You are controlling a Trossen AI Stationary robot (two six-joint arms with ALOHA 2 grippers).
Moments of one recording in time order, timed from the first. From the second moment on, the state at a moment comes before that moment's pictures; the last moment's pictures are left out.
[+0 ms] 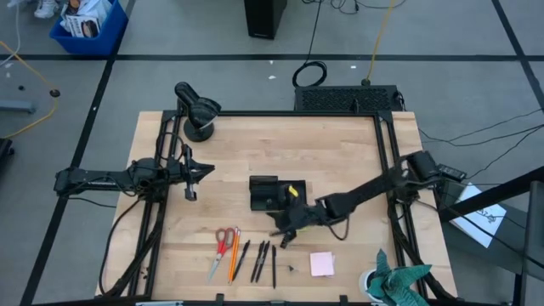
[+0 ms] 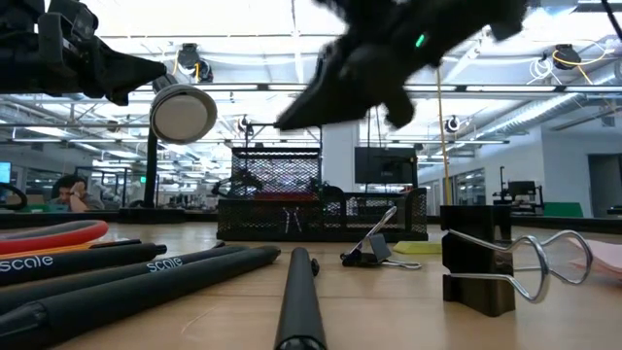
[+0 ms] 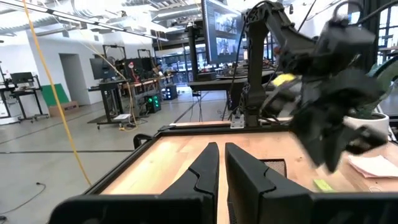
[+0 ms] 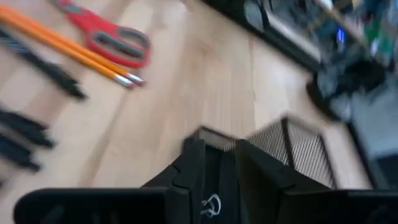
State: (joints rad) left arm 0.03 0.19 0.01 0.31 -0.11 0.12; right arm 0.34 1.81 1.04 0.19 0.47 -0.35
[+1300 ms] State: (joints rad) left arm 0.03 0.19 0.01 0.29 -0.12 0.12; right arm 0.54 1.80 0.87 0.25 0.31 -0.33
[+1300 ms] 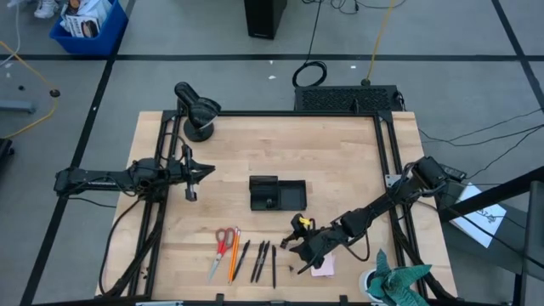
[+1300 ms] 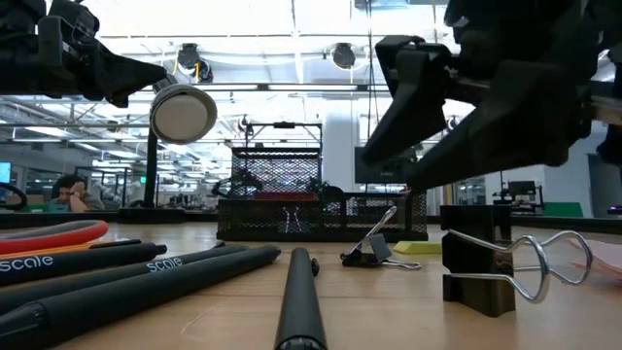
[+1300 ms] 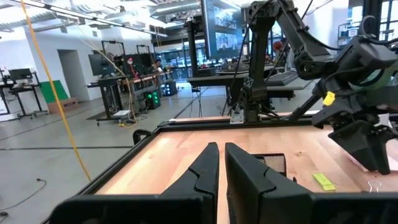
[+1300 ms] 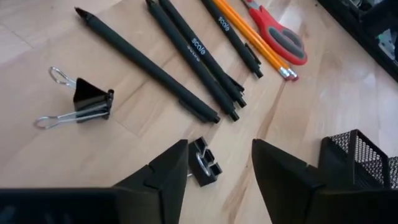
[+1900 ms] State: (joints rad) left arm 0.03 0.19 0.01 0.29 -0.12 0.13; right arm 0.53 1.89 0.87 0.34 0.33 -0.38
